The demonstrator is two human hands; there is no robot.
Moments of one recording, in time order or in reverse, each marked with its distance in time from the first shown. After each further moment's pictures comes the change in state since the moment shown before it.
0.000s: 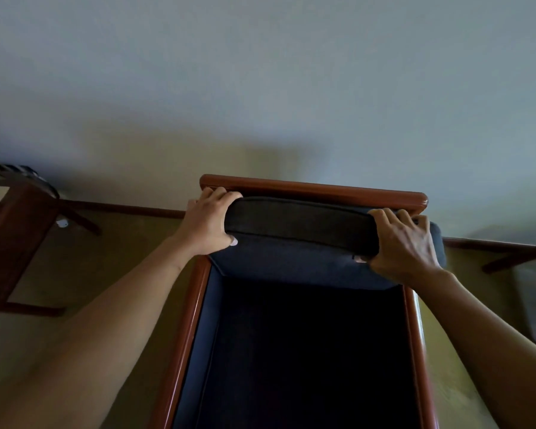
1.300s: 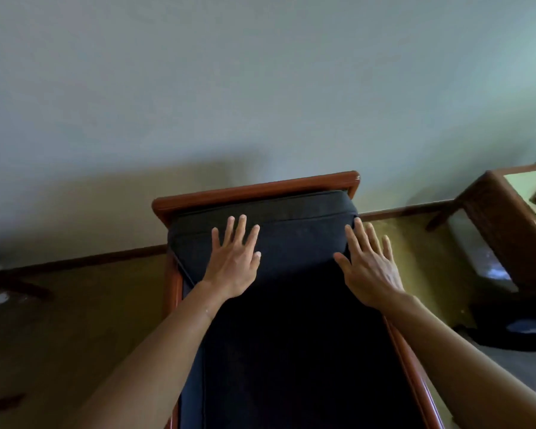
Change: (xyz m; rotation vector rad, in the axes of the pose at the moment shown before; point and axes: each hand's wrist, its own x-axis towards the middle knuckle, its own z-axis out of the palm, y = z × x) left_hand -0.031 0.101 0.073 0.077 -0.132 0.228; right_hand -0.114 -0.017 0.033 0.221 -0.142 0.406
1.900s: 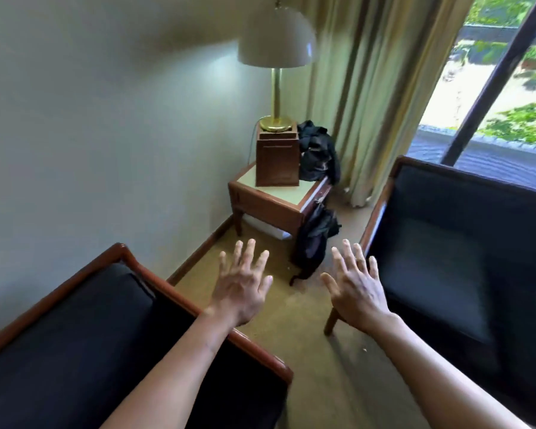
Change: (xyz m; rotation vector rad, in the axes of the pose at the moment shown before) left_hand -0.121 0.429 -0.038 0.083 -0.047 0.879; right_hand -0.414 0.197 -0.092 0.067 0.361 0.827
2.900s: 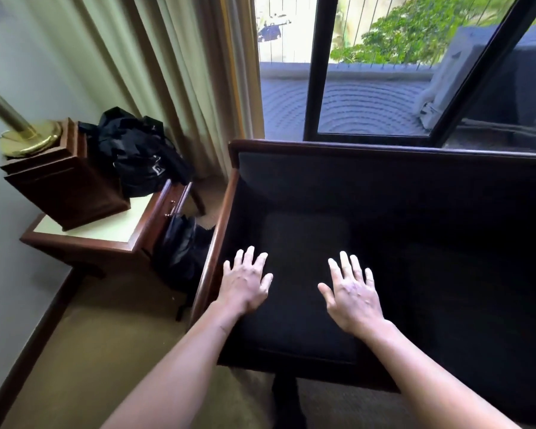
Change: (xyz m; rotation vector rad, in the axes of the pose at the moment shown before) left_hand 0.406 0.426 0.193 -0.010 -0.387 0.234; right_hand 0.121 0.508 0.010 -0.001 -0.175 0.486
